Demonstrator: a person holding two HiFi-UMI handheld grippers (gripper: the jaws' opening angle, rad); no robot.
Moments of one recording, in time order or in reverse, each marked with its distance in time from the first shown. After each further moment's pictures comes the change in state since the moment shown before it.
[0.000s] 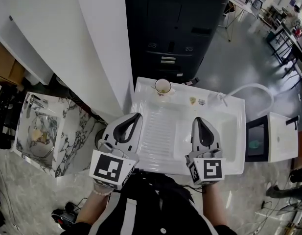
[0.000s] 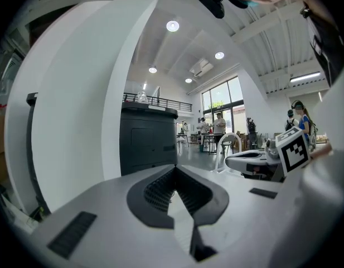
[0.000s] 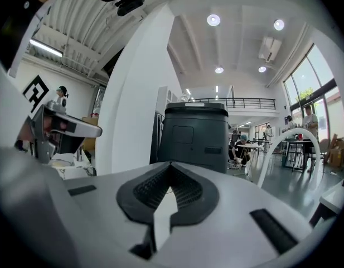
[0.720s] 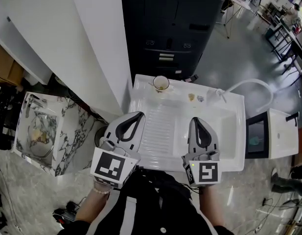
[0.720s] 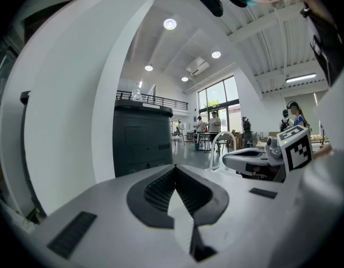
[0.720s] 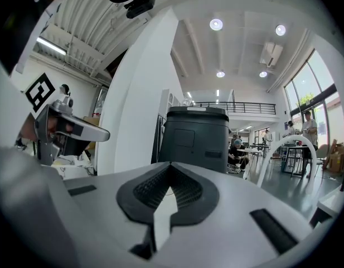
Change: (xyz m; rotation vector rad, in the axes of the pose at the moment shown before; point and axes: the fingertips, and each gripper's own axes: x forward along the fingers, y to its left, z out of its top) left arm 0.003 -0.018 0.001 -0.017 0.027 -0.046; right arm -0.013 0.011 0.006 -0.031 -0.033 -0.006
